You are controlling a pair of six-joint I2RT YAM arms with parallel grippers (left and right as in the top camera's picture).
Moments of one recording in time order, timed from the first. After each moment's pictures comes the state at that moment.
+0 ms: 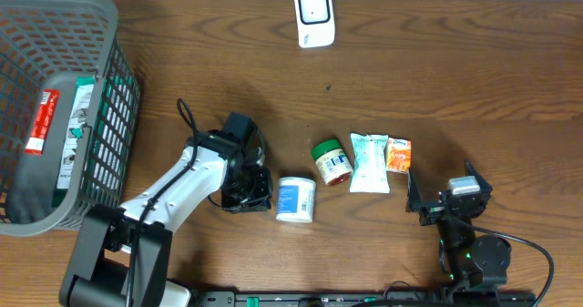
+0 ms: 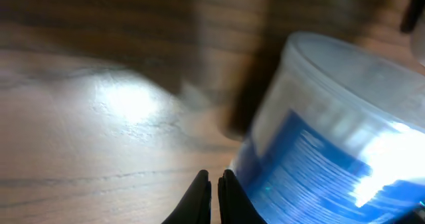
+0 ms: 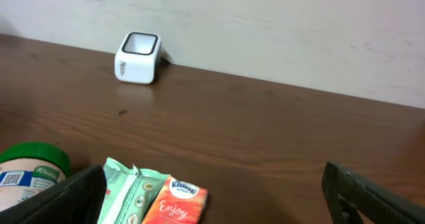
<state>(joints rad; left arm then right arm) -0.38 1.61 0.87 -0.85 0.46 -0.52 0.02 0.03 0.01 -0.06 -0.12 -0.11</state>
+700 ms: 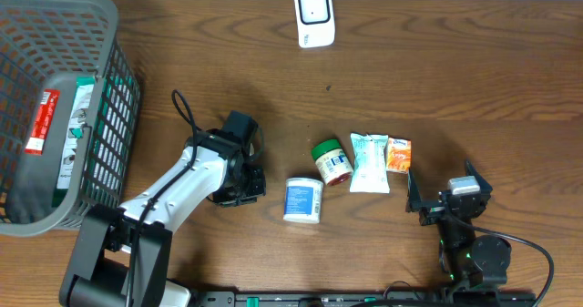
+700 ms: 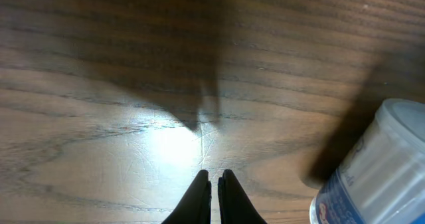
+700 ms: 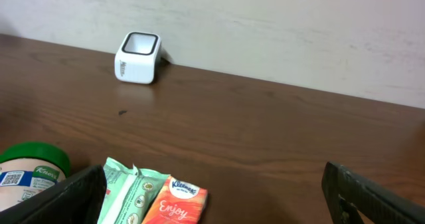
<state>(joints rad) -0.38 1.61 0.87 -0.82 0.24 -0.52 0.02 0.03 0.01 -0.06 -0.12 -0.11</state>
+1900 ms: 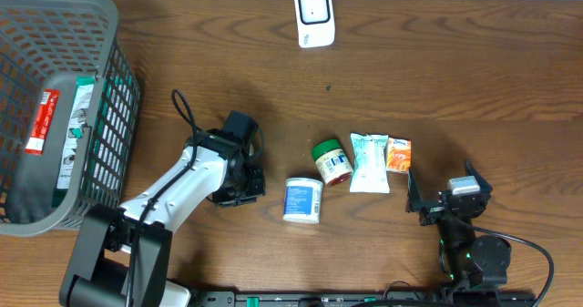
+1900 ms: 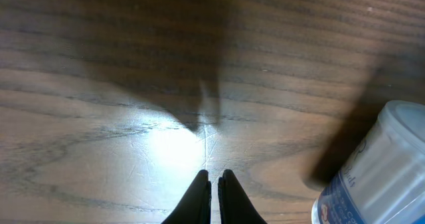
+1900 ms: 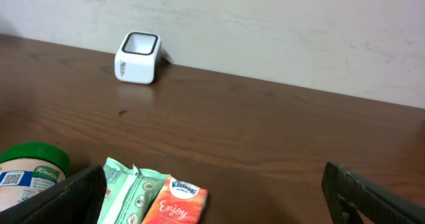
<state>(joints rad) -0.38 1.61 0.87 -0.82 0.23 -0.51 0.02 0.03 0.01 -0.06 -0.12 -0.11</state>
